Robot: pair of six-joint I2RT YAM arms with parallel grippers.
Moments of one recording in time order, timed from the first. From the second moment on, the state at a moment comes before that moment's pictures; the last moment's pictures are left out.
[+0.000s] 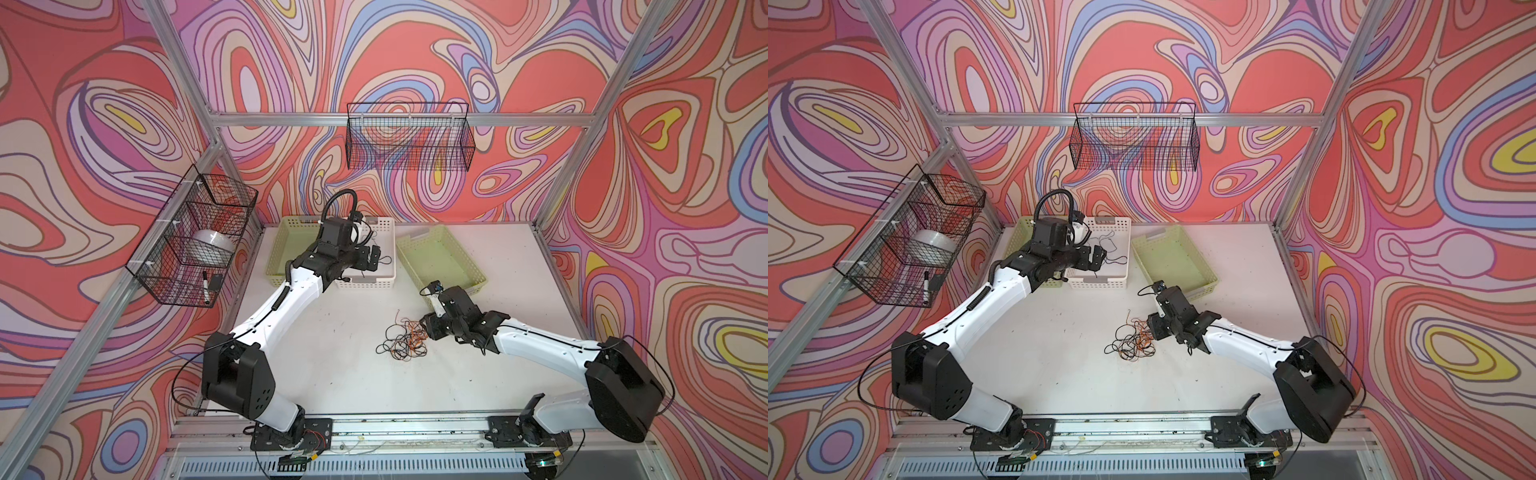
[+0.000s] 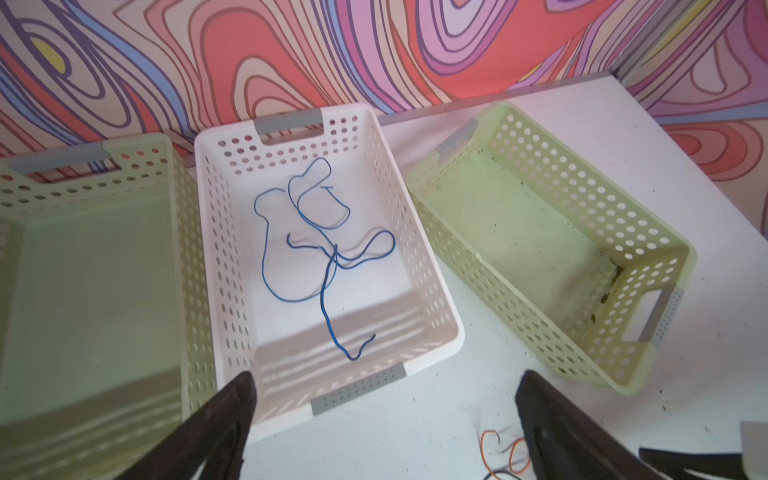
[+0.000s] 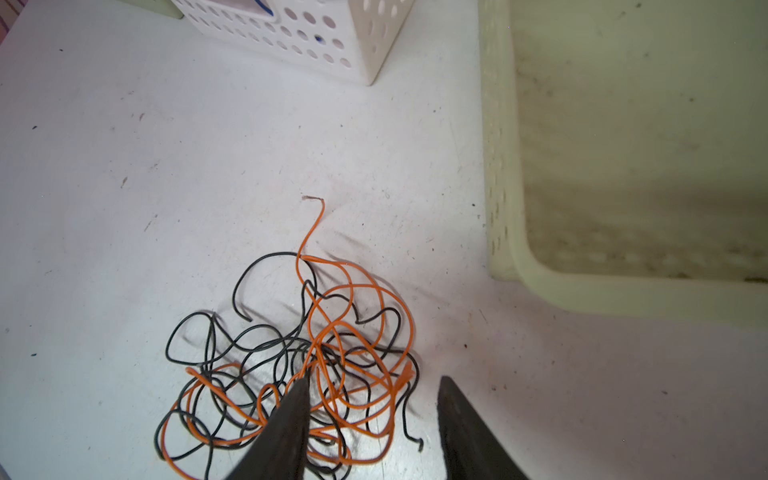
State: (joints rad) left arm -0.40 1.50 1.30 -0.46 0.02 -0.13; right arm 0.70 1.40 0.78 -0.20 -0.02 0.30
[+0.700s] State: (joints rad) left arm -0.41 1.18 0.96 -0.46 -0.09 -0.24; right arm 0.70 1.91 1.10 -0.14 -0.20 0.16
